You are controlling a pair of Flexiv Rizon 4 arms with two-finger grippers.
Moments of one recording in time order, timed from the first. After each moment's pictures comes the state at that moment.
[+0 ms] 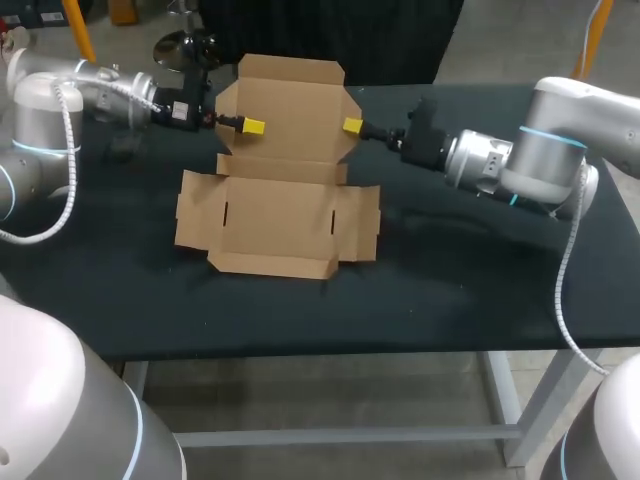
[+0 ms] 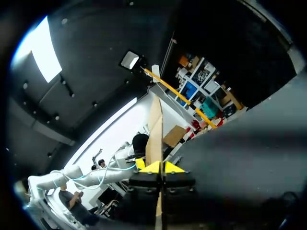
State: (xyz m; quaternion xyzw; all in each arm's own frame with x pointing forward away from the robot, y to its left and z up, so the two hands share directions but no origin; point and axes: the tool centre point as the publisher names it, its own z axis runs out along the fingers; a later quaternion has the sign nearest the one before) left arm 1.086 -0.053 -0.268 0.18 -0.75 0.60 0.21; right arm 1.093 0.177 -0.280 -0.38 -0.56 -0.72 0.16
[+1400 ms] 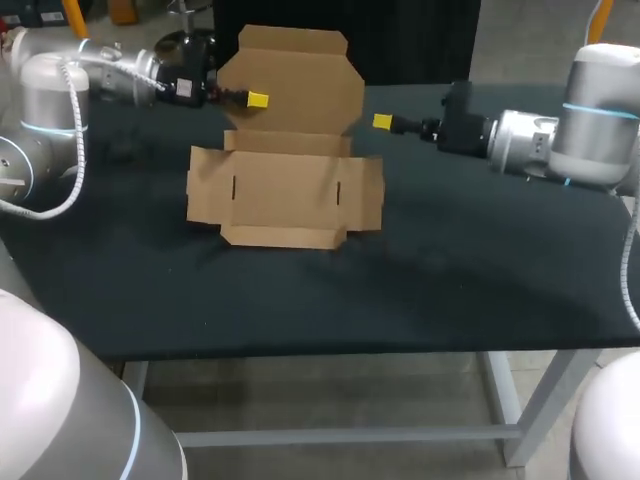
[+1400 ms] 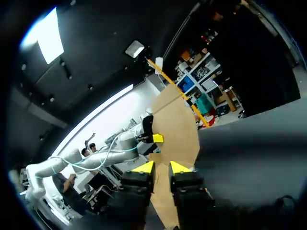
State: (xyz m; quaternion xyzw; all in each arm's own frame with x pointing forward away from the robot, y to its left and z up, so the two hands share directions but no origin) left arm 1.131 -0.061 -0.240 0.16 -0.75 0.62 0.17; right arm 1.047 0.123 -0.242 -0.37 -0.63 -0.68 0.11
